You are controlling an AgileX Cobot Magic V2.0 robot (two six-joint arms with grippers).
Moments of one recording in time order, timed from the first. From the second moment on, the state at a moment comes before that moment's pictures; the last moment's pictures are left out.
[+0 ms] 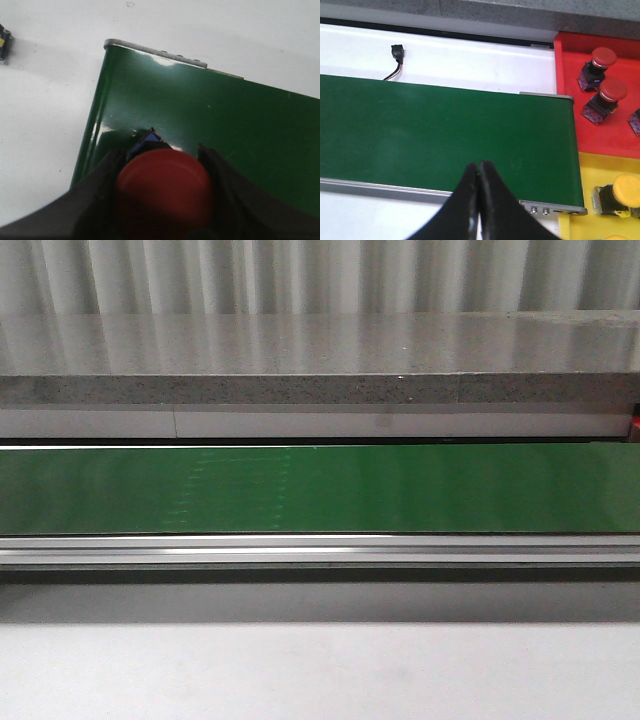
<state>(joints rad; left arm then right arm) 0.17 1.51 -1.05 -0.28 0.68 0.12 -0.04 0.72 -0.72 0.10 0.65 -0.09</state>
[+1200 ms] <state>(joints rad) 0.13 1.45 -1.09 -0.29 0.77 0.12 -0.04 0.72 -0.72 0.10 0.65 -0.09</state>
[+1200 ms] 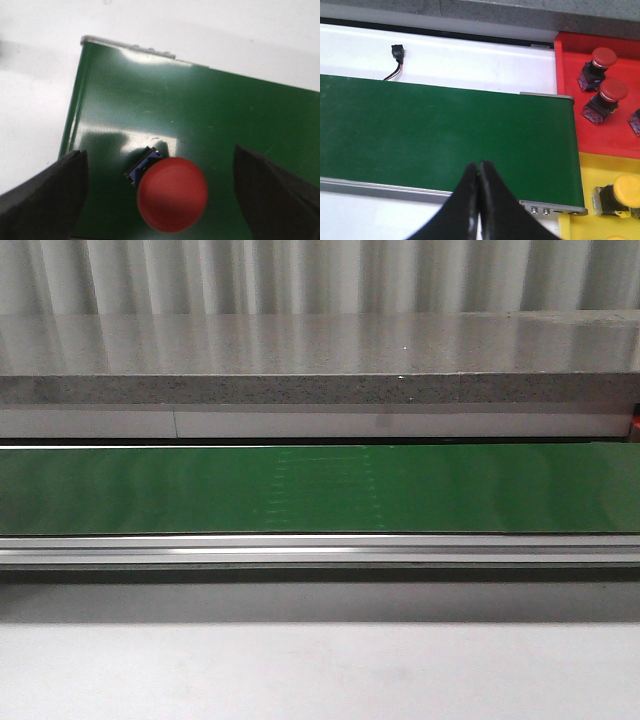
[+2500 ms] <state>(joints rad) 0.40 1.77 -1.17 -0.28 0.54 0.12 -0.04 0.72 -0.72 0.10 0.65 -0.09</state>
